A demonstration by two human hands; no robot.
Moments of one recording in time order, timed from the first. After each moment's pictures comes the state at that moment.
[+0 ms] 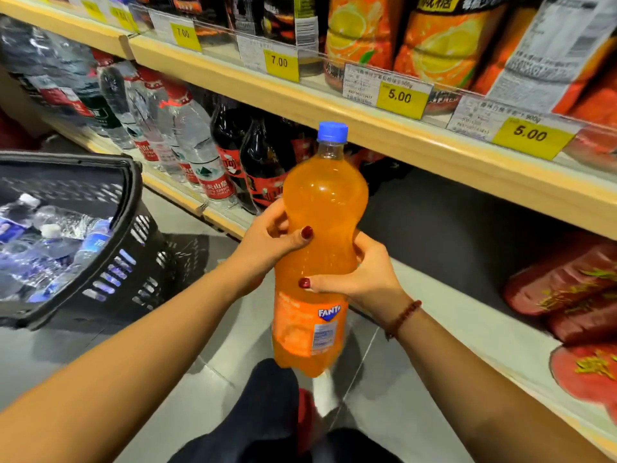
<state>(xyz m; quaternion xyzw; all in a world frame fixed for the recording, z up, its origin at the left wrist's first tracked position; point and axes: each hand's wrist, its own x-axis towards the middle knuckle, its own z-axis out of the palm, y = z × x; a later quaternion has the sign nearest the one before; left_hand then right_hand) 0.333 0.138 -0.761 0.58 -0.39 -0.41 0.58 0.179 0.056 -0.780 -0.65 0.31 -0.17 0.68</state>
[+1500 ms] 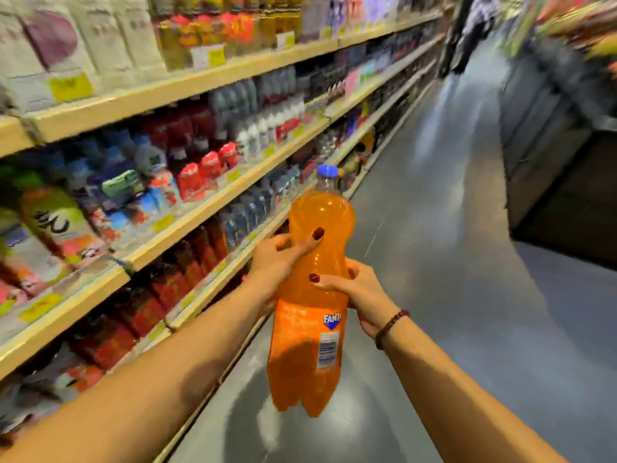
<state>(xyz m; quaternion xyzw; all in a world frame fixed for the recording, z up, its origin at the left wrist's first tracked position) -0.305 0.244 -0.191 0.25 -0.62 -0.72 0.17 -0.375 0.375 -0.219 -0.21 0.63 -0.65 0.36</state>
